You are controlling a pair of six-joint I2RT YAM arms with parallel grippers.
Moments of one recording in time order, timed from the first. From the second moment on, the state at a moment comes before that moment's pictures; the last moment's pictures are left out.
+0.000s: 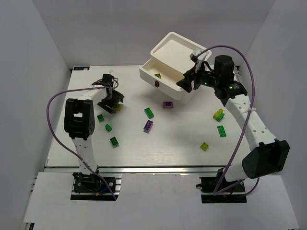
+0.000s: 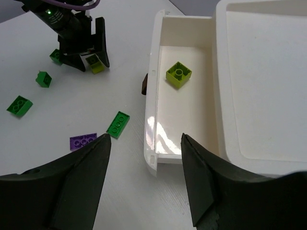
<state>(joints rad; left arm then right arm) -0.13 2.04 1.49 -0.66 -0.09 -1.08 0.30 1.42 1.41 -0.29 -0.67 -0.24</state>
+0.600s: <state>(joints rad) -0.14 2.10 1.62 -0.71 -0.12 -1.05 0.25 1.37 1.35 -0.29 -0.63 -0.25</state>
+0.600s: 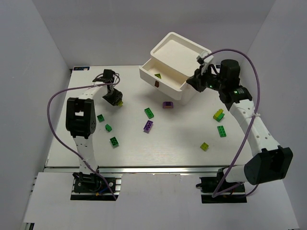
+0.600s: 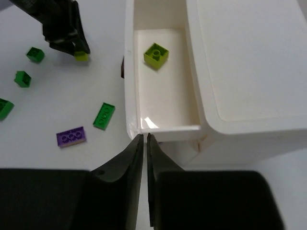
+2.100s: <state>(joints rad) -0.37 2.04 2.05 -0.28 0.33 -0.78 0.13 1.33 1.12 -0.97 -0.68 -0.88</state>
